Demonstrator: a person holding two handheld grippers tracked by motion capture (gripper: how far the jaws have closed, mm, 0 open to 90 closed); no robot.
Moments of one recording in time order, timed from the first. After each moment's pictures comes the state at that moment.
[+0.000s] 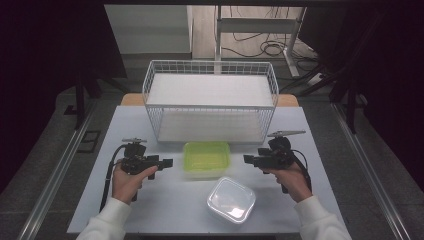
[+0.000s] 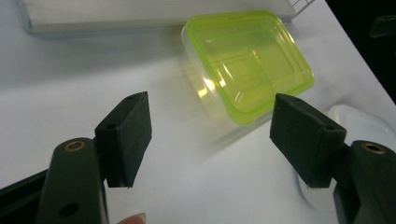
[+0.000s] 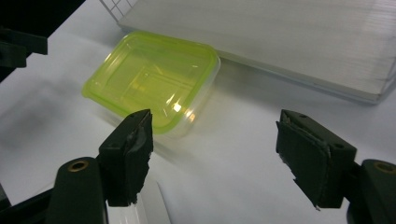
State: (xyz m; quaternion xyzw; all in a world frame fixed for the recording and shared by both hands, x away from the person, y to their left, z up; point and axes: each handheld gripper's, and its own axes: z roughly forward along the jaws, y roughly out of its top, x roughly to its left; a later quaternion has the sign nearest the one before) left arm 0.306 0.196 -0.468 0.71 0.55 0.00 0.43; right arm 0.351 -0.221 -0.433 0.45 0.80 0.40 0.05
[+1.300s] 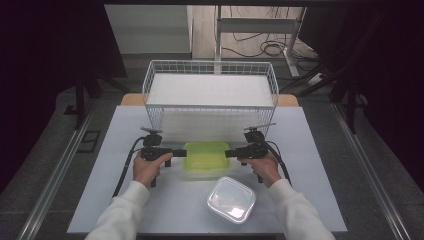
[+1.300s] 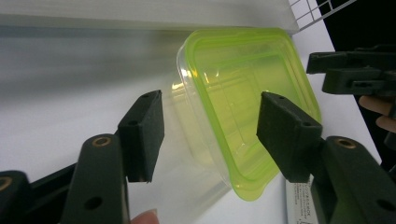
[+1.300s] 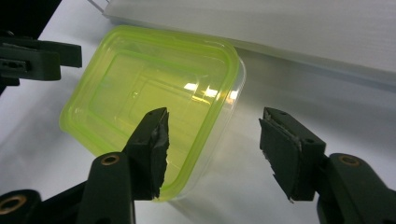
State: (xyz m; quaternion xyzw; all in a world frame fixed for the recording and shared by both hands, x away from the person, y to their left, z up) left arm 0.363 0.170 -0.500 0.68 0.59 -0.09 0.43; right arm 0.402 -0.168 -0.478 0.49 0.79 0.36 -0.04
